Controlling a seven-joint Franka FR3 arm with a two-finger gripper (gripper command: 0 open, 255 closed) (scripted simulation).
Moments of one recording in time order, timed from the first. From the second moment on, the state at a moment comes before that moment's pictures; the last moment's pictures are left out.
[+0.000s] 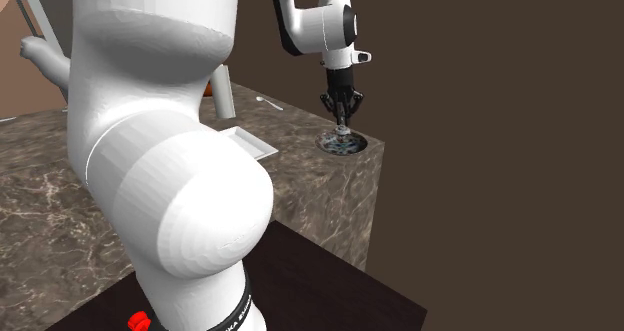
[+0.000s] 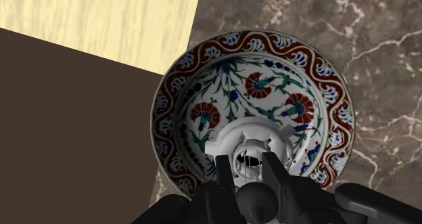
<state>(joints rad) -0.05 0.30 0.34 -2.01 -0.31 2.28 0.33</state>
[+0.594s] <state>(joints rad) -0.05 0.30 0.34 -2.01 -0.31 2.28 0.33</state>
